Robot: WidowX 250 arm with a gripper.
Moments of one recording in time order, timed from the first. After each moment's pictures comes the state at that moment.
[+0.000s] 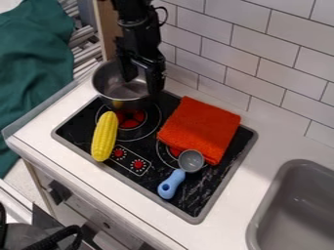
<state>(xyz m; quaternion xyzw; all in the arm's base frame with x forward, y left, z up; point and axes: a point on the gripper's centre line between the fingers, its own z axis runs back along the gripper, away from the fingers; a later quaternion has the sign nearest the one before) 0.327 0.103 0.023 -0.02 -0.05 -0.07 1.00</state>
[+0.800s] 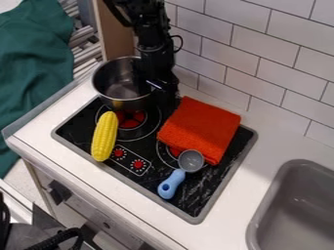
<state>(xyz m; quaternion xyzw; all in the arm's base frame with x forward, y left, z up) 0.352 0.102 -0.028 -0.03 -0.04 -0.06 1.00</state>
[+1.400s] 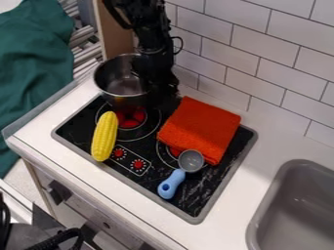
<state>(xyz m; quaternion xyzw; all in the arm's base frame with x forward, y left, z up) 0.355 0.110 -0.026 0.01 -0.06 -0.06 1.00</state>
